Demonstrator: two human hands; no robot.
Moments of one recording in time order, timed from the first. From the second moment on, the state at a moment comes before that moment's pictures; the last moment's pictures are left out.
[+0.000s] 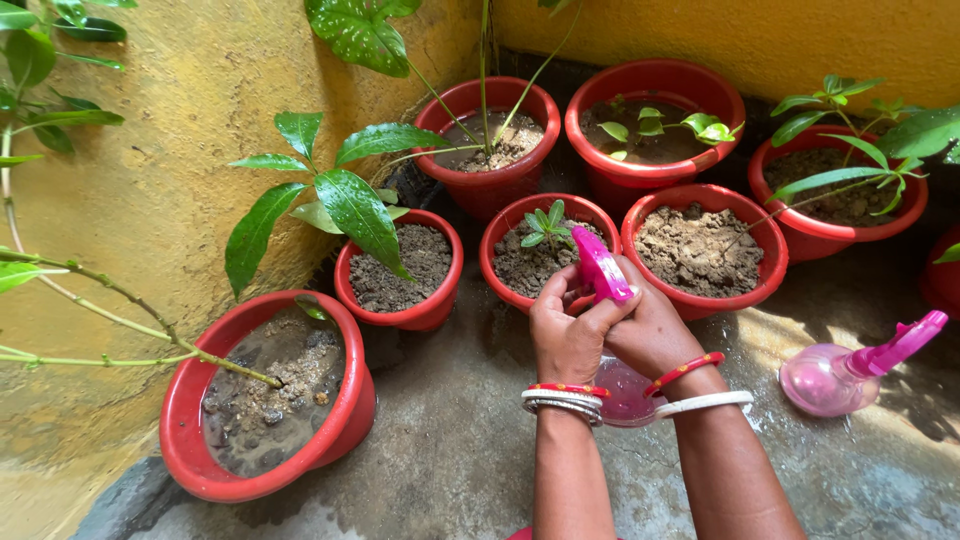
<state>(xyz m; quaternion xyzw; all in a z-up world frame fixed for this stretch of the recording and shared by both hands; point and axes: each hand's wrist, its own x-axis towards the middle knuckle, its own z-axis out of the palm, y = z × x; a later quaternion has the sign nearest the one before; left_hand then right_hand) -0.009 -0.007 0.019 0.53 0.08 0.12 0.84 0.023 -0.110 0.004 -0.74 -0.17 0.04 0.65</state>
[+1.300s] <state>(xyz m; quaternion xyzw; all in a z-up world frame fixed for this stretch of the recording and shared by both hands) -0.096 0.150 0.265 0.68 0.04 0.31 0.66 0.003 0.042 0.232 -0.60 -0.45 0.12 0.65</state>
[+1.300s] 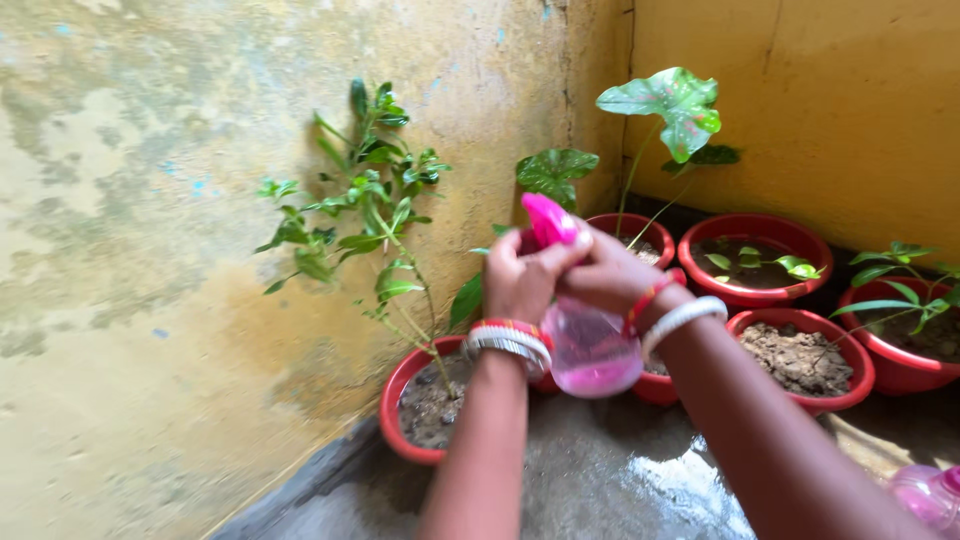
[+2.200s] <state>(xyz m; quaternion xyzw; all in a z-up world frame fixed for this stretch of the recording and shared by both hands) -0.024 0.166 0.344 0.64 -0.08 0.18 0.74 0.033 0.025 0.330 -0.69 -0.38 0.17 0.59</state>
